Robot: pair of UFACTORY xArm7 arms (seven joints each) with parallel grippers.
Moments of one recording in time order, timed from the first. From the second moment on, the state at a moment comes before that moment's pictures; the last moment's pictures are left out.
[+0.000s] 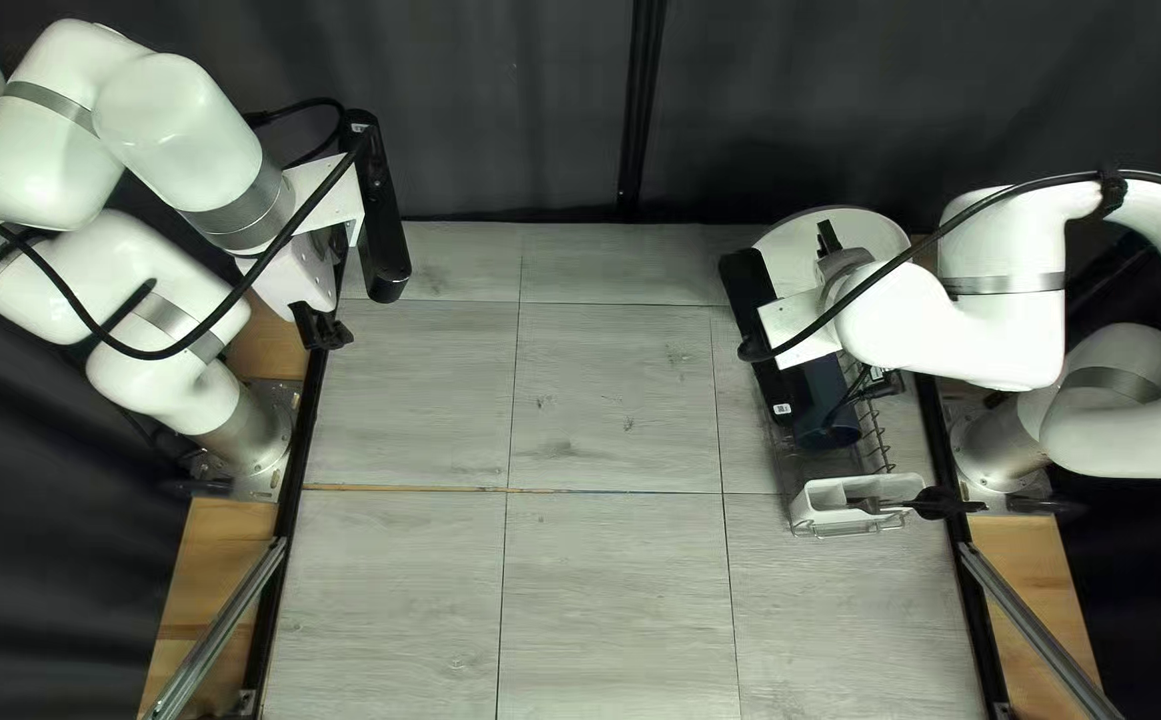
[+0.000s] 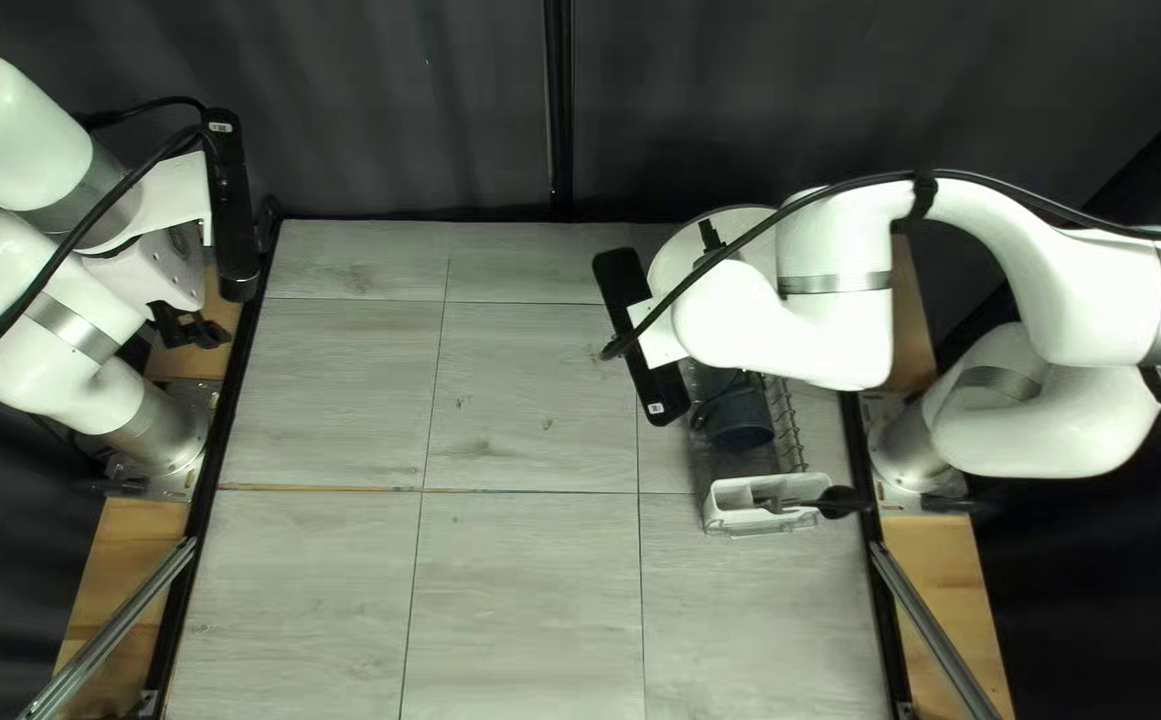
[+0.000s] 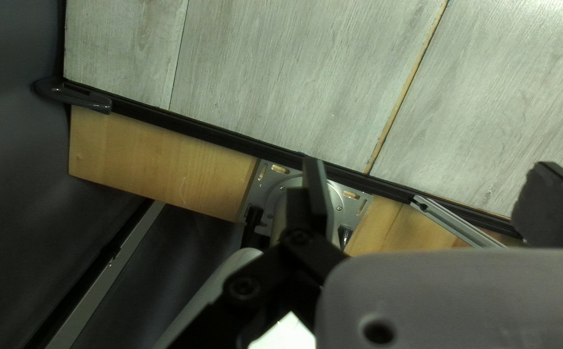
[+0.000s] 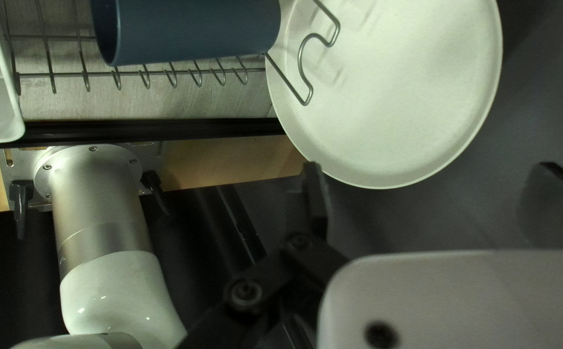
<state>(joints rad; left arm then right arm) -0.46 -0.94 0.26 0.84 0.31 1.72 -0.58 -0.62 -0.54 0.61 0.88 -0.29 1.55 -0.38</state>
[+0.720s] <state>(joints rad) -0.46 -0.94 0.26 0.84 0.31 1.72 -0.58 -0.66 -0.71 0.41 0.60 -0.45 1.17 -0.44</state>
